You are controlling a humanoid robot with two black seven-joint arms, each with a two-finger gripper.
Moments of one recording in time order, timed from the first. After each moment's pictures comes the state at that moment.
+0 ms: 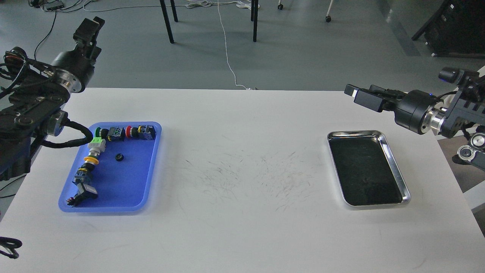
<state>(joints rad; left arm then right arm) -0.98 0.46 -0.34 -0.50 0.49 0.01 -0.45 0.99 -0.90 0.13 1.29 -1.30 -0.05 0.30</state>
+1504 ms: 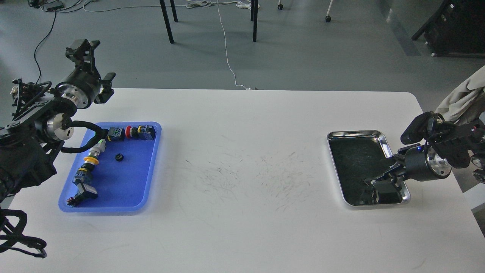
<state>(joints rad) -0.91 0.38 -0.52 -0.40 0.10 -0.24 -0.26 1.16 -0.82 -0.30 1.13 -1.85 0.27 0.49</state>
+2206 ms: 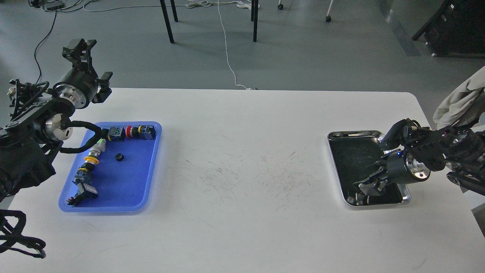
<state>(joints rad) -0.91 0.39 -0.52 -0.40 0.09 -0.23 -0.27 1.12 -0.70 -0.32 1.02 -1.85 0.26 0.49</state>
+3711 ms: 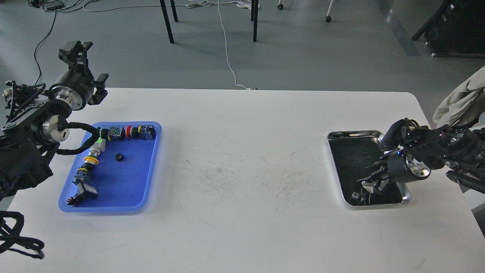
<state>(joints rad) -0.90 0.39 -0.52 -0.39 0.10 -0.23 -0.27 1.16 -0.67 -0.39 0.98 -1.86 0.23 0.49</state>
